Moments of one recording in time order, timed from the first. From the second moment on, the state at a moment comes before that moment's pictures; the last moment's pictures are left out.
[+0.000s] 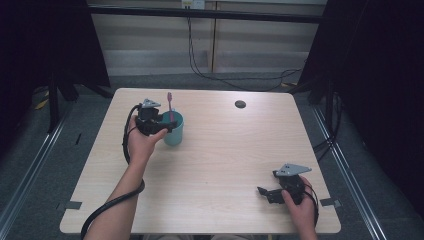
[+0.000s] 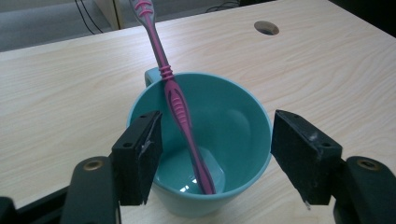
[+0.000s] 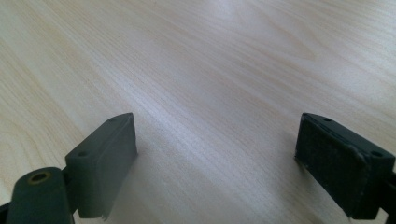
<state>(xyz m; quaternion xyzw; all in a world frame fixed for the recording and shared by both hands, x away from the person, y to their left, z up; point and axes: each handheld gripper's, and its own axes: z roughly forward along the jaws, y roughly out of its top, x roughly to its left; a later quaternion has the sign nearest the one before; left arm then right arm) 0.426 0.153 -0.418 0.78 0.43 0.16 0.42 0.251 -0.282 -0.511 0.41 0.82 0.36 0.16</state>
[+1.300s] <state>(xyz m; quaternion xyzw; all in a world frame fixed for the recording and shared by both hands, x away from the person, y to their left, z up) 0.392 0.181 -0.411 0.78 0.44 0.13 0.43 0.251 -0.282 -0.511 0.41 0.82 0.36 0.16</state>
